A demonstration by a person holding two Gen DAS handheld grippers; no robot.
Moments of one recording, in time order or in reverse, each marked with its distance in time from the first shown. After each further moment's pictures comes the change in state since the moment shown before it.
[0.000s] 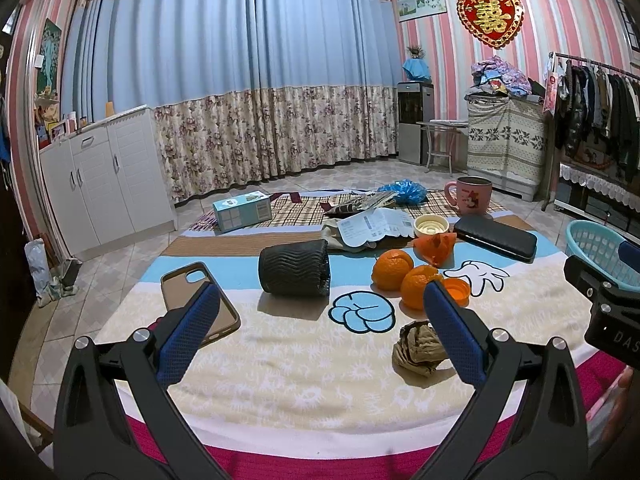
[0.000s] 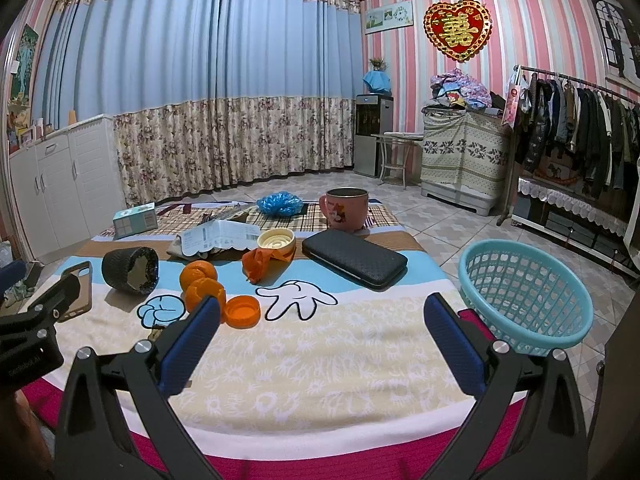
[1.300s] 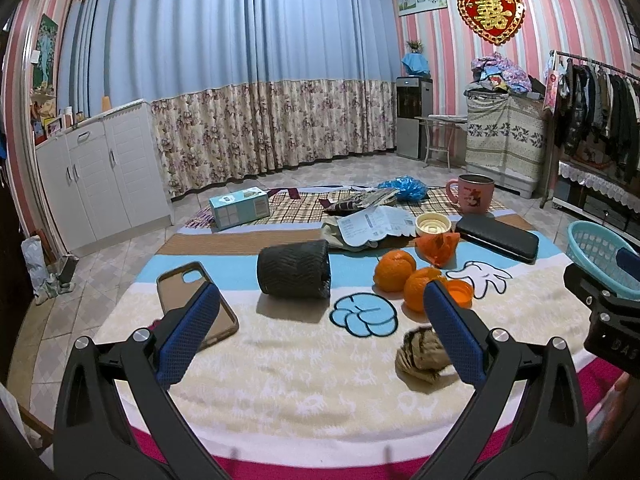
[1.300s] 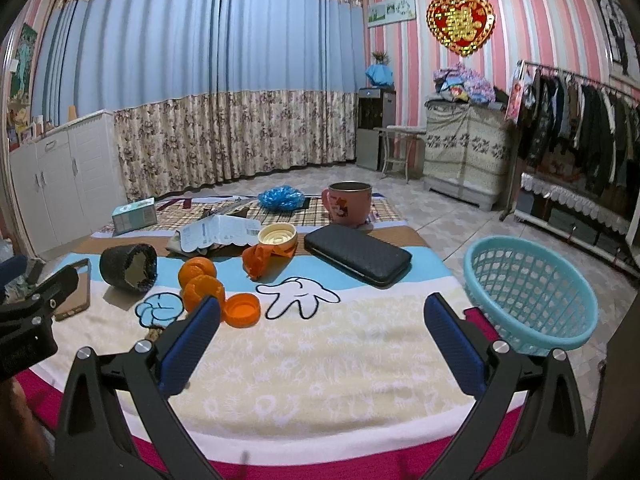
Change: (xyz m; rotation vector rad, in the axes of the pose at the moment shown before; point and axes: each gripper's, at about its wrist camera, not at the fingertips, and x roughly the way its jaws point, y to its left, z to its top) left arm 0.006 0.002 0.009 0.006 0.017 -0.001; right arm 0.012 -0.005 0.005 0.012 0.032 0.016
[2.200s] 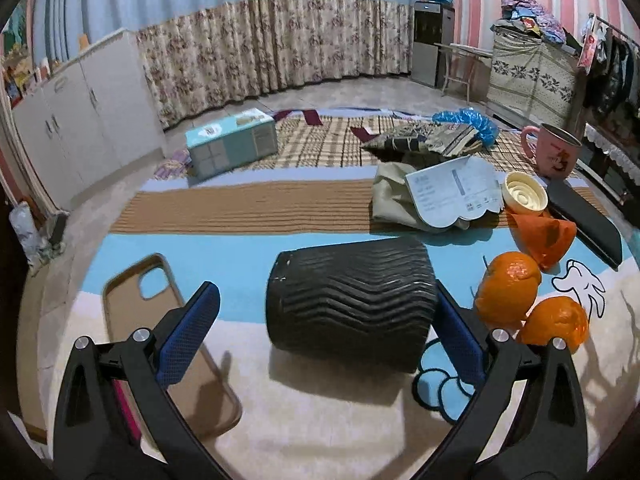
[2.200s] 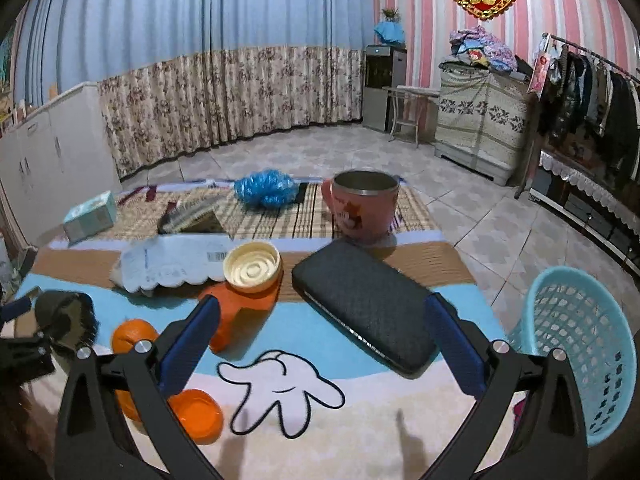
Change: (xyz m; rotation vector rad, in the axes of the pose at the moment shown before) left arm 0.179 0.044 0.016 -0.032 0.333 -0.011; right arm 0.157 0.007 0.055 -0.030 0.179 -0.006
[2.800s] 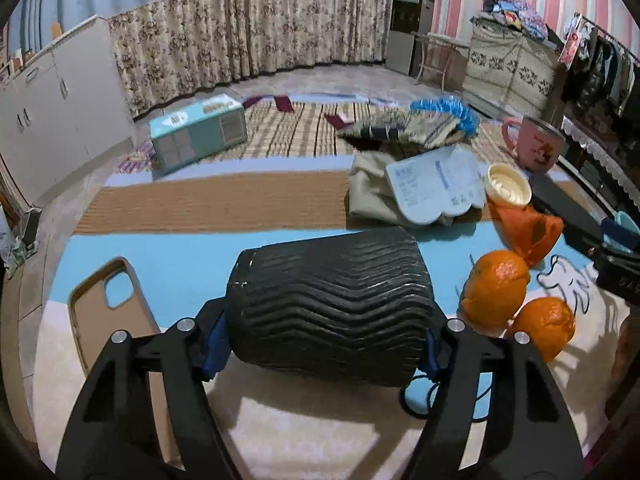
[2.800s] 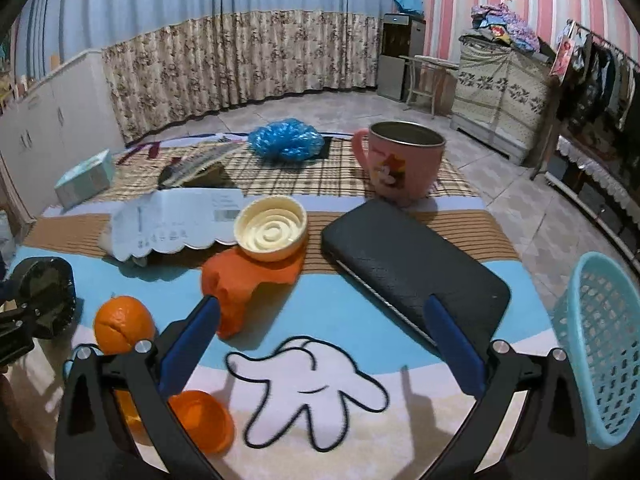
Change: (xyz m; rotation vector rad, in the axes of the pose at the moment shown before) left arm 0.008 -0.001 0.007 0.010 0.024 -0.100; right arm 0.039 0.027 -0.005 -0.033 0.120 0.034
